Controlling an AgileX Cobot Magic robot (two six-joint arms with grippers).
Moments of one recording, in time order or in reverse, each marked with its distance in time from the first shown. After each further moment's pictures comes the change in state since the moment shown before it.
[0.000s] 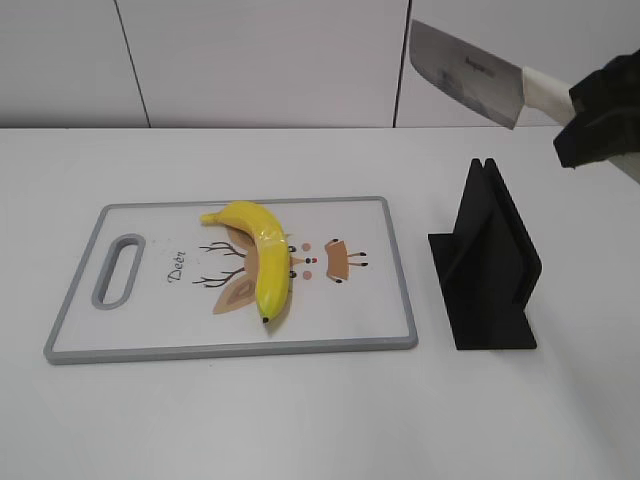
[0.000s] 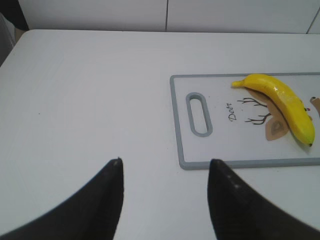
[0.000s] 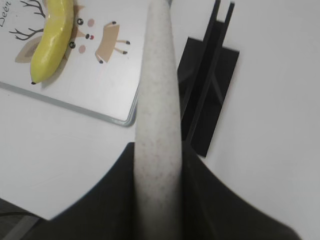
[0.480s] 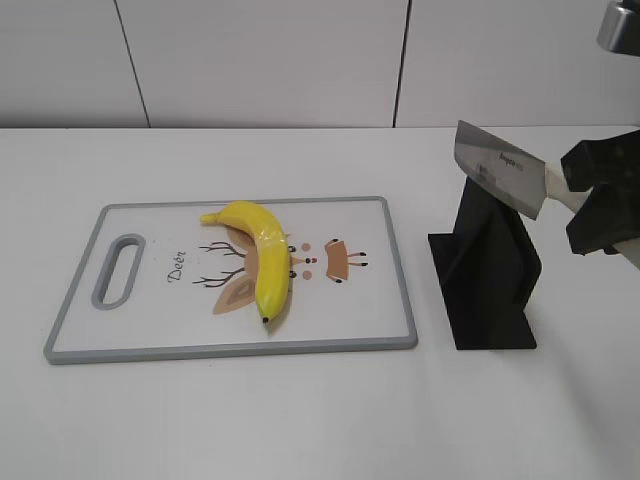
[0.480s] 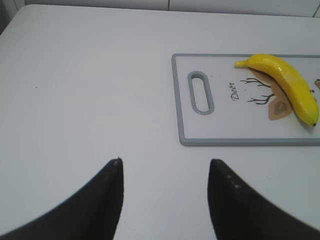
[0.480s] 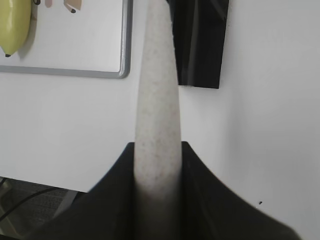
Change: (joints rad) left arm 0.000 -0.119 0.066 0.010 0.084 -0.044; right arm 0.000 0.000 0.114 0.004 0.078 0.272
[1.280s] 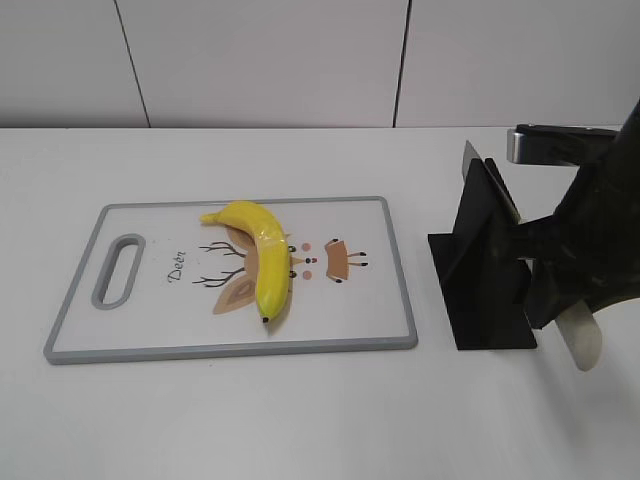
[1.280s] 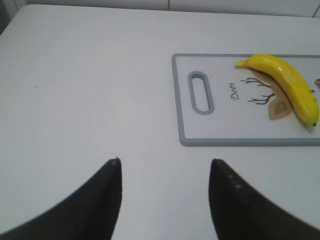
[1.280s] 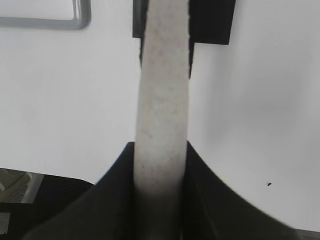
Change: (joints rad) left arm 0.000 0.000 0.000 0.000 0.000 0.000; right arm -0.001 0.306 0.001 0.031 0.020 -0.032
